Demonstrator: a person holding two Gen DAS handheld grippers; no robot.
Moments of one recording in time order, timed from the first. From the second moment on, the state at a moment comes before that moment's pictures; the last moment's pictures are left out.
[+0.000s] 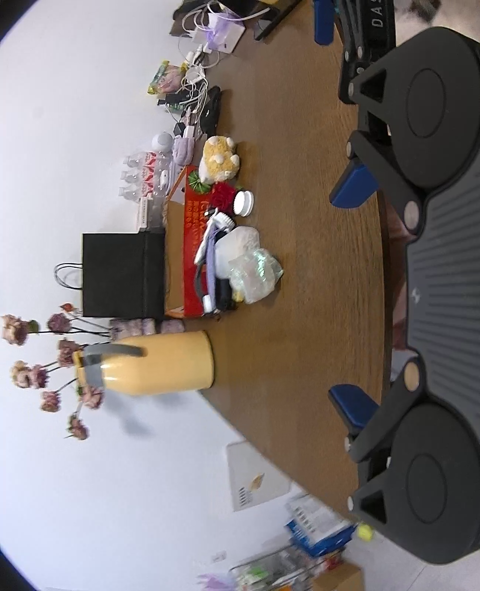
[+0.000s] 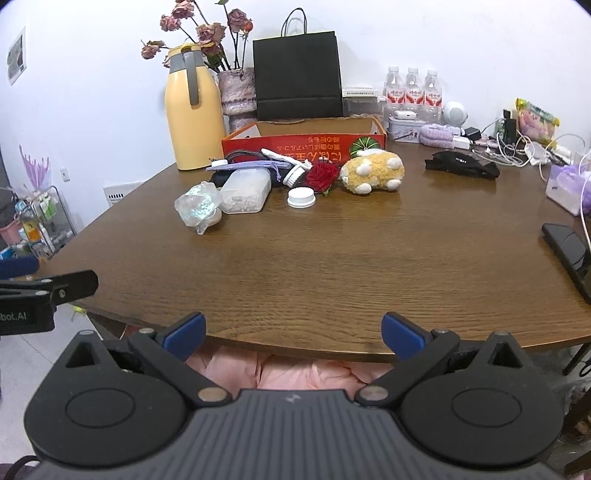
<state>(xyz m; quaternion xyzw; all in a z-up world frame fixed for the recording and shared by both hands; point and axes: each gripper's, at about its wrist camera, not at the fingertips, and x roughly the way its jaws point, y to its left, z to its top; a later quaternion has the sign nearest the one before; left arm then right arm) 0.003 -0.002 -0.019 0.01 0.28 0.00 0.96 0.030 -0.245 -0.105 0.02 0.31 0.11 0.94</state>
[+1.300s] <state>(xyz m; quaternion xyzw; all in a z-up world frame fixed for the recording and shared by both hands) 0.205 -0.009 -0.067 0.00 0.31 -0.05 0.95 0.286 -0.200 -0.147 -0.04 0.32 0.14 0.94</state>
